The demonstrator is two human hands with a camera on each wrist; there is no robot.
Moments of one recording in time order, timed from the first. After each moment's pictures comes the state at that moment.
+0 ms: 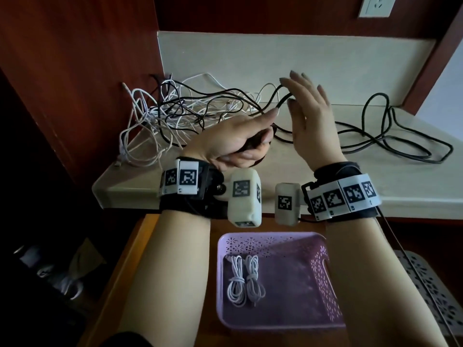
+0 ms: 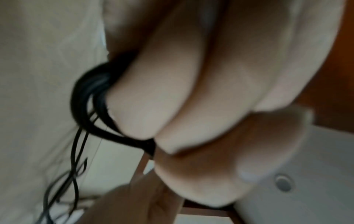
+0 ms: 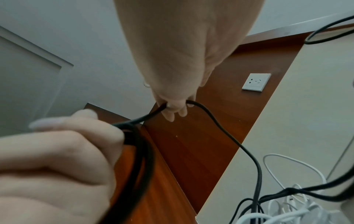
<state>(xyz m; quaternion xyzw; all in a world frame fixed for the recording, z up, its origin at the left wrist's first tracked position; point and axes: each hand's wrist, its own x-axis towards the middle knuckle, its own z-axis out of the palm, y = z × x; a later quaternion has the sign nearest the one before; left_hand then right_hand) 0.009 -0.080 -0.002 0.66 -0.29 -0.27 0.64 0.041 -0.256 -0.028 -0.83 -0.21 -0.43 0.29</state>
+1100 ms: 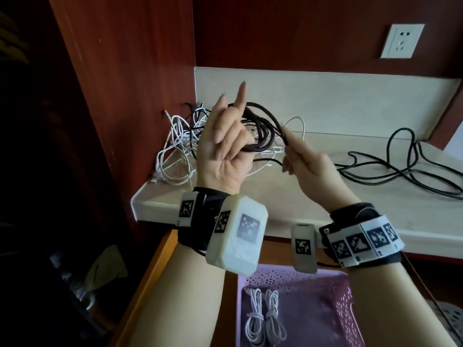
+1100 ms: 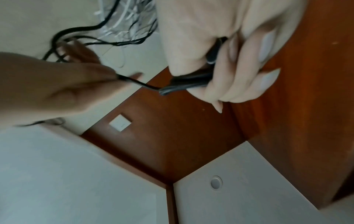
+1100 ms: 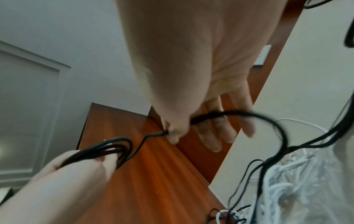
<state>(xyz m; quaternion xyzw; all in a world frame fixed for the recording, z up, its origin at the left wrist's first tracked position) -0.017 -0.035 0.015 0.12 -0.30 -0.13 0.94 0.019 -0.228 -0.036 -0.81 -0.31 -0.26 0.42</state>
